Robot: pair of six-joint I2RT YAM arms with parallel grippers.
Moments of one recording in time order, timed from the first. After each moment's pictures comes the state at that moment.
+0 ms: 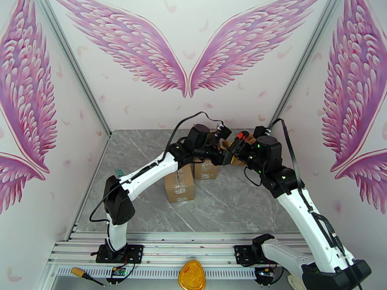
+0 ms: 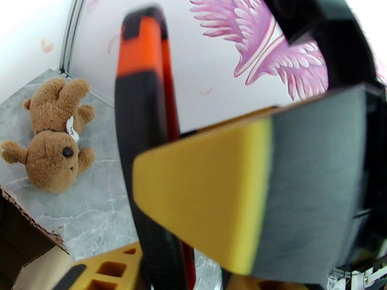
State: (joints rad) left arm -0.85 1.95 1.90 -0.36 0.56 -0.29; right arm 0.29 1.06 1.21 -0.51 -0.01 0.76
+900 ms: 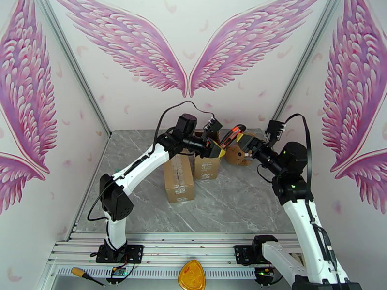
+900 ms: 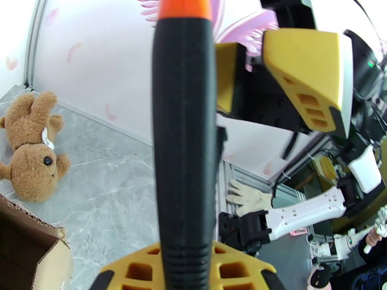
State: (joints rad) left arm -0.72 1.94 2.01 -0.52 0.94 -0.15; right arm 0.00 0.97 1.02 -0.02 -0.63 0.65
